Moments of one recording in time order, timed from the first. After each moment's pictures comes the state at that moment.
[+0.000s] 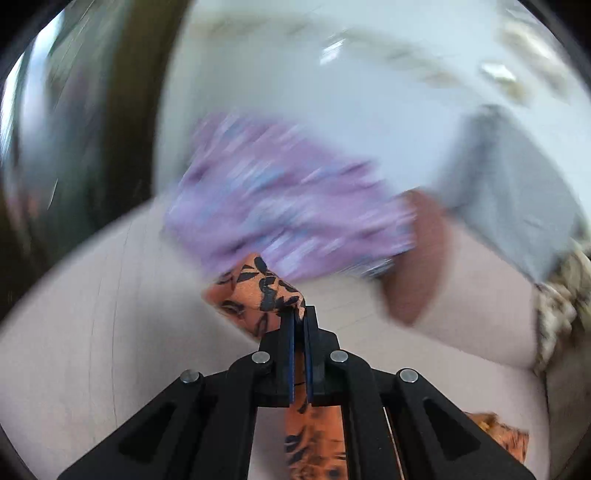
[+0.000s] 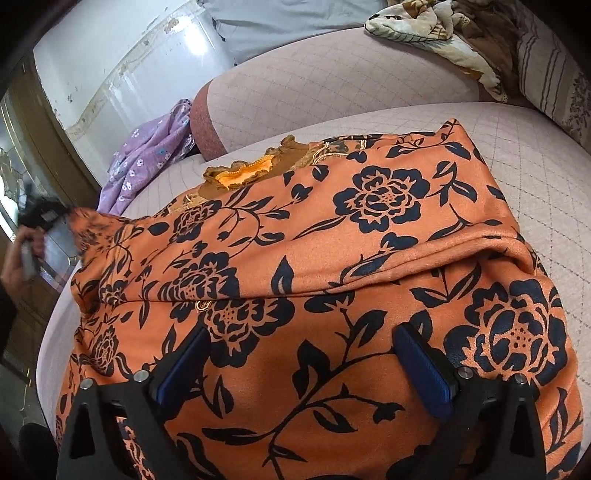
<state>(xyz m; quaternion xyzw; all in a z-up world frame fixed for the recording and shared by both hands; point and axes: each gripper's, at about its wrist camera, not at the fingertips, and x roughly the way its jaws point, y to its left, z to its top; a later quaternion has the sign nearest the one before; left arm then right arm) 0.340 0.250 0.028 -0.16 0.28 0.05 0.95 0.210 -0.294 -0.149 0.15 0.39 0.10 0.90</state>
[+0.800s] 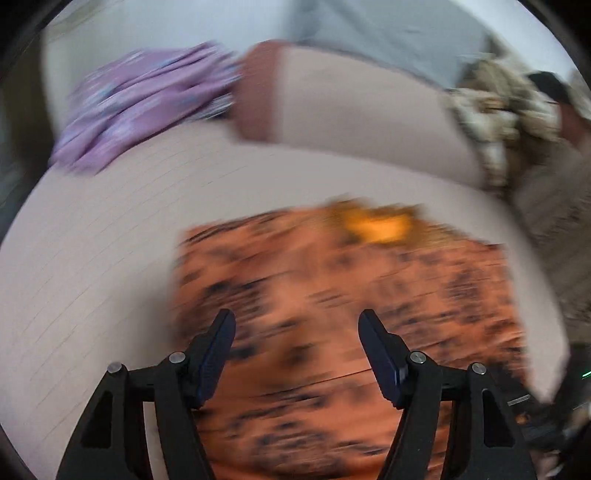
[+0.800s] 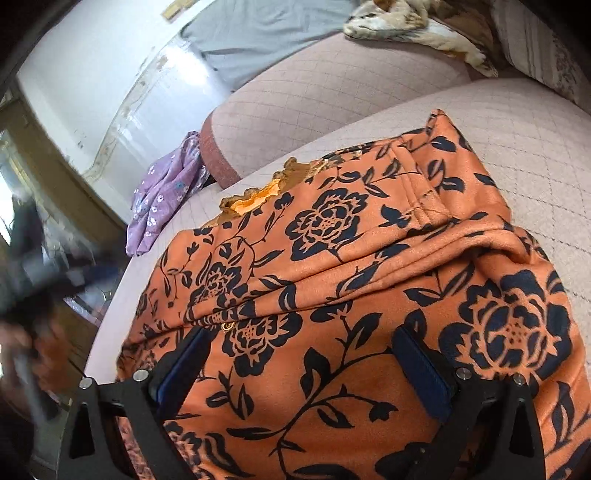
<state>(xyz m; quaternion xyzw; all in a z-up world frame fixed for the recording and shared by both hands) 0.254 0.029 -0.089 -0.04 0.46 -0.05 0.88 0.203 -0.324 -0.139 0.26 0.37 0.13 0.88</state>
